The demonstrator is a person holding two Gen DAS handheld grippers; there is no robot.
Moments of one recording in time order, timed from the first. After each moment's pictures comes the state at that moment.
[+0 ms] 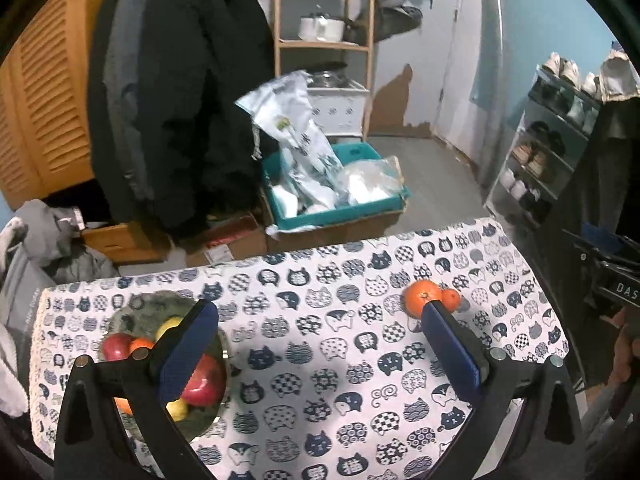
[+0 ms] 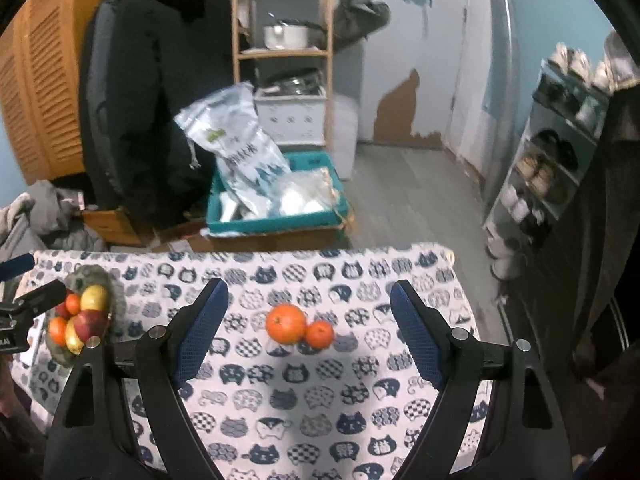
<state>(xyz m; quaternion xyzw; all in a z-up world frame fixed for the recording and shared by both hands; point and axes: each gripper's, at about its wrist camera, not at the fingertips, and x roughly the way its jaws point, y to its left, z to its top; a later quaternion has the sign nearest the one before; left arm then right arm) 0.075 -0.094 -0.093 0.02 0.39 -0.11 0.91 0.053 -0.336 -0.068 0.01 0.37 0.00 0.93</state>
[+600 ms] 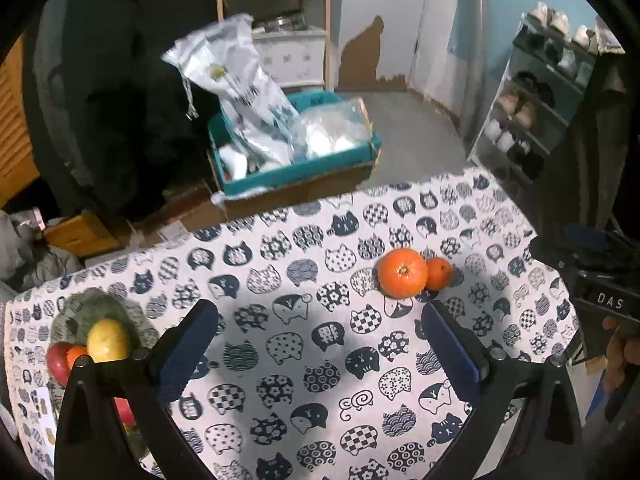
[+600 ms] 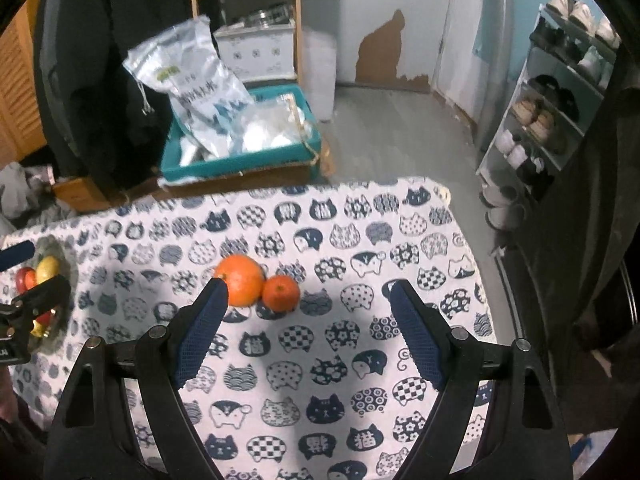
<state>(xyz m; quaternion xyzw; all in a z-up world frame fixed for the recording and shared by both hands) 0.124 -0.161 -0.169 0.05 0.46 -0.15 0.87 0.091 -0.374 -0.147 0.02 0.46 -0.03 0.89</state>
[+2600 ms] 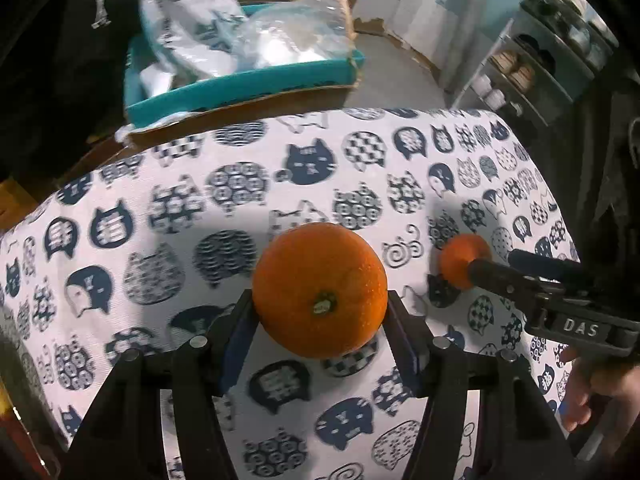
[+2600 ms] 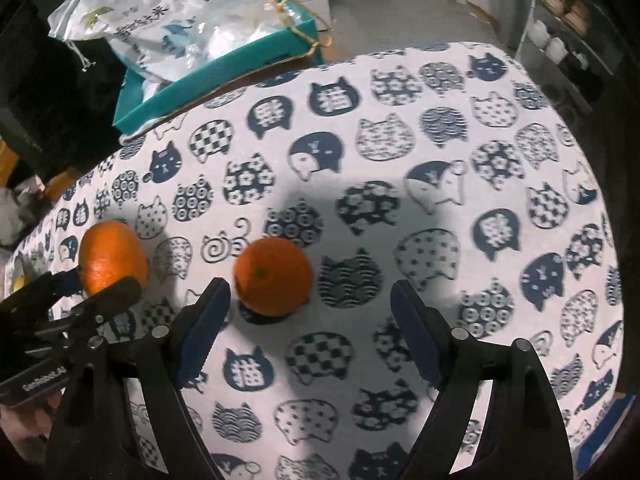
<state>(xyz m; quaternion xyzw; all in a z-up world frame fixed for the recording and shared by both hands) 0.202 -0.200 -0.296 0.01 0.55 -0.21 0.81 0.164 -0.386 -0.285 0.13 0.56 -0.01 0.81</state>
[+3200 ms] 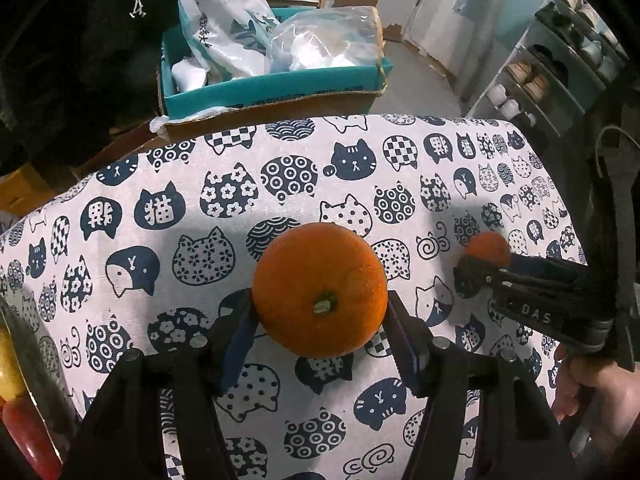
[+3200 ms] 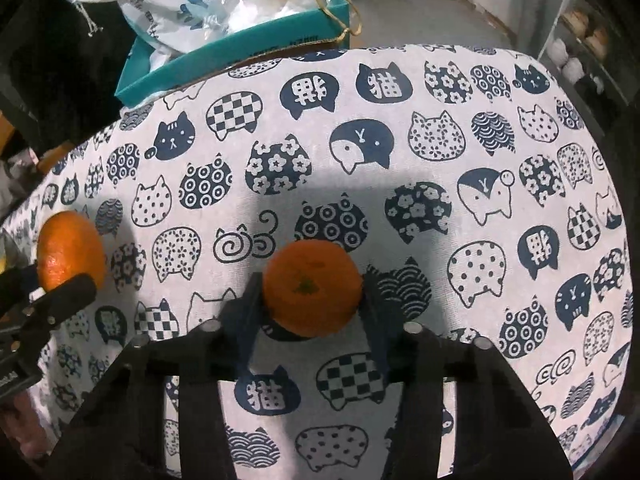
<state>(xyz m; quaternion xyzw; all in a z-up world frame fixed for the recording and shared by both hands) 0.195 -0.174 -0.291 0.01 0.55 -0.18 0.82 0.179 -0.356 -0.304 0.08 0.58 0.00 0.81</state>
